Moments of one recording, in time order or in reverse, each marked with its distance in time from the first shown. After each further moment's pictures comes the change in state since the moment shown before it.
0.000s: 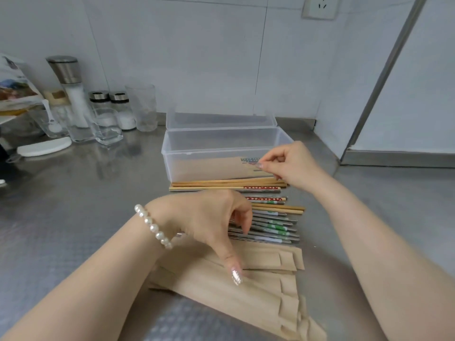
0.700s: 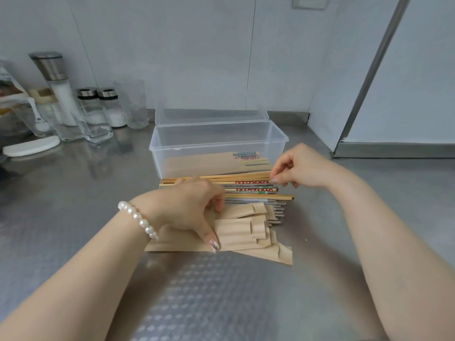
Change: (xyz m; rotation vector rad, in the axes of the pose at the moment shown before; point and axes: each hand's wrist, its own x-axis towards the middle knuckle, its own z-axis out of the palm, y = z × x) left_hand -0.013 -0.013 -0.005 0.250 0.275 -0.050; right_hand -0.008 0.021 -0.029 -0.170 -0.263 0.143
